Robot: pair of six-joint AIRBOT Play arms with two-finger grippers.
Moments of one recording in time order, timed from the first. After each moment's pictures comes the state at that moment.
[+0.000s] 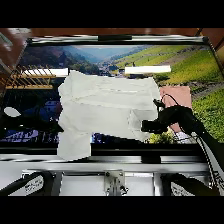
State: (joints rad) left arm 0.24 -1.18 0.70 0.93 -1.24 -1.06; right arm 0.14 -1.27 0.75 1.94 -1.04 -1.60
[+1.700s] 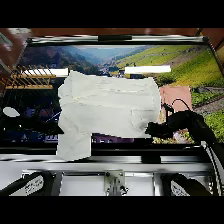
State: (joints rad) left arm 0.24 -1.16 0.70 0.93 -1.31 -1.04; right arm 0.02 -1.14 0.65 2.00 -1.07 -1.56
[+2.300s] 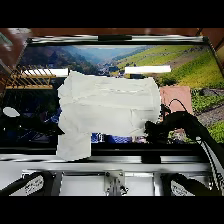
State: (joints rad) left arm 0.24 -1.16 0.70 0.93 -1.33 -1.04; right arm 0.02 -1.24 0.64 2.06 -0.97 -1.60
